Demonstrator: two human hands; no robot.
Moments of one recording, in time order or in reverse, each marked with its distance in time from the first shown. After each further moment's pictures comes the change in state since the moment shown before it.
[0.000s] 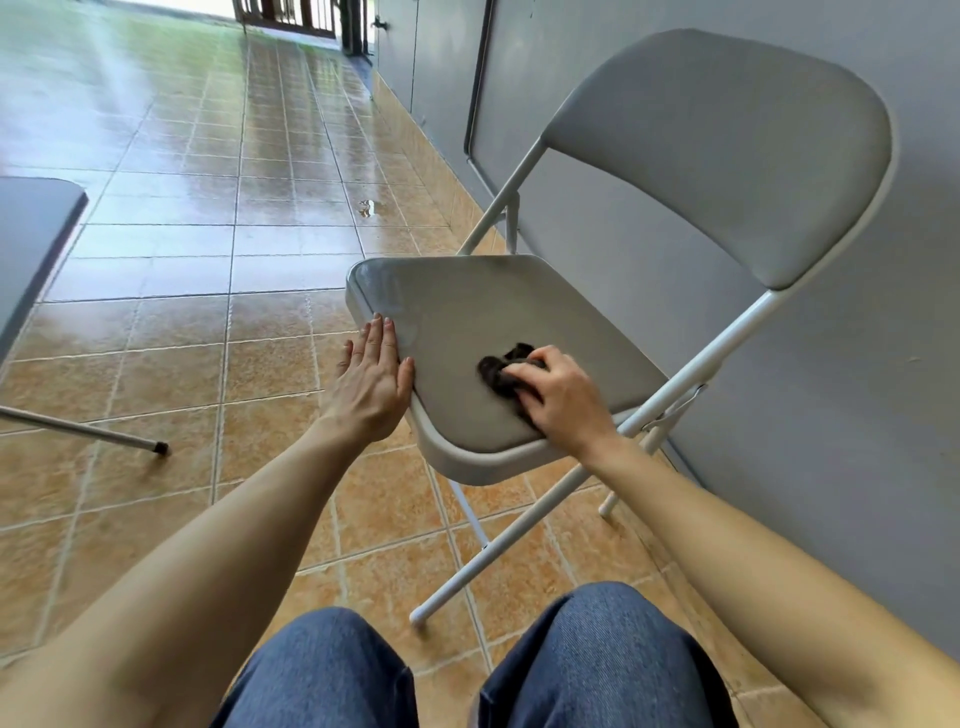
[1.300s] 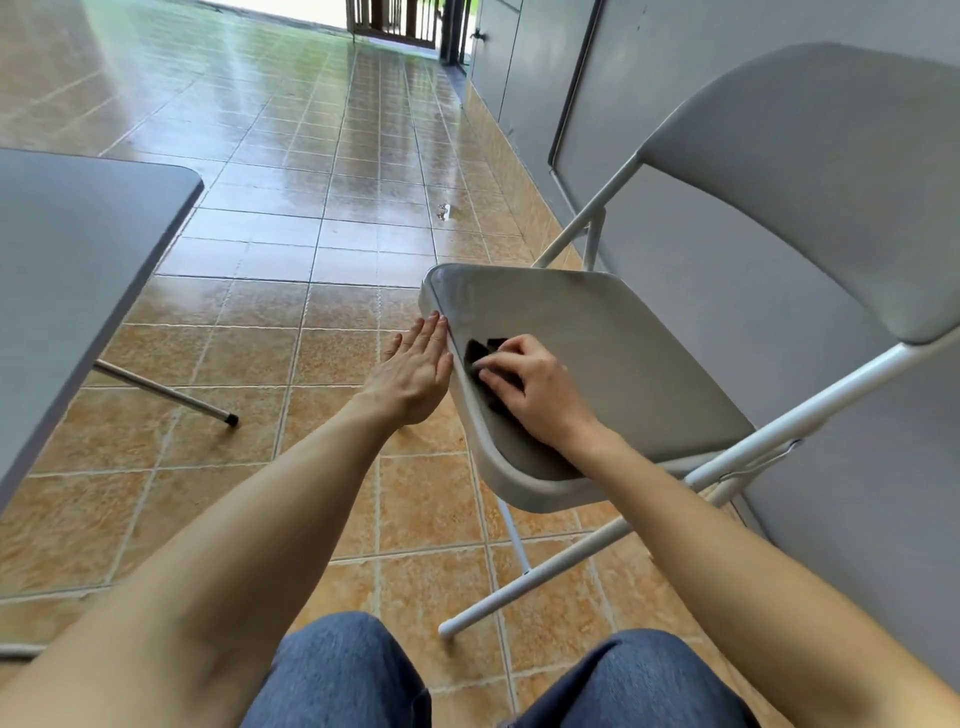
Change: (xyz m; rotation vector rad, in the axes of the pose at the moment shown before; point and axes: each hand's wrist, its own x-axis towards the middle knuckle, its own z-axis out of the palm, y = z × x) left_hand 0.022 -0.031 -0.010 -0.048 -0.105 -0.017; right_hand 0.062 -0.071 0.029 0.381 -0.069 -0.140
